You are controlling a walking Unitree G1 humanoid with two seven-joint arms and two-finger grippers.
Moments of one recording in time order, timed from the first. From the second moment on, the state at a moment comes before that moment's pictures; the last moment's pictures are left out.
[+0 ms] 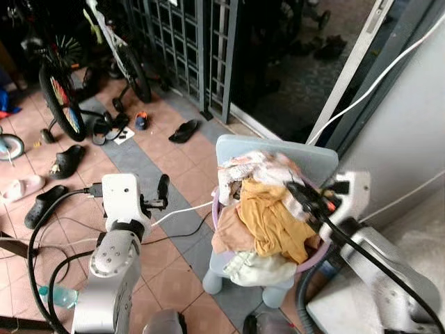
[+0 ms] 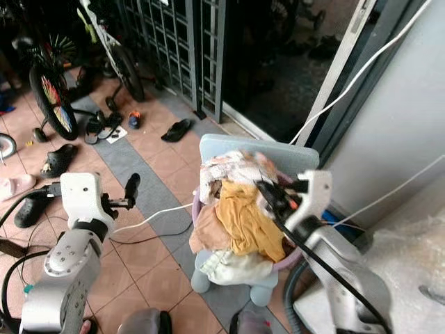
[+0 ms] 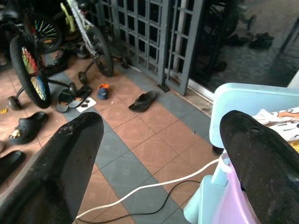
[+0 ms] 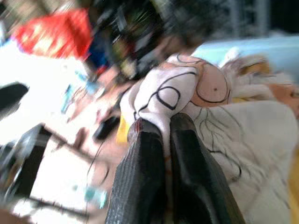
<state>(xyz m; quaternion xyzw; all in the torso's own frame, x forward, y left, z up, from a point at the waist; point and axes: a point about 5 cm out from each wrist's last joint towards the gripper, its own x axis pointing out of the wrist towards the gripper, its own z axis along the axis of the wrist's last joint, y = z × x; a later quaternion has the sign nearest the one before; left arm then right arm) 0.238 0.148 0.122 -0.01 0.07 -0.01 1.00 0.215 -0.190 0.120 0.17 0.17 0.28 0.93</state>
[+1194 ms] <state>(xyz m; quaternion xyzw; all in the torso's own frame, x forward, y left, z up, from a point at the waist) 0.237 0.141 0.111 0.03 0.11 -0.05 0.99 0.215 -0.153 0.107 -0.12 0.21 0.55 0.80</state>
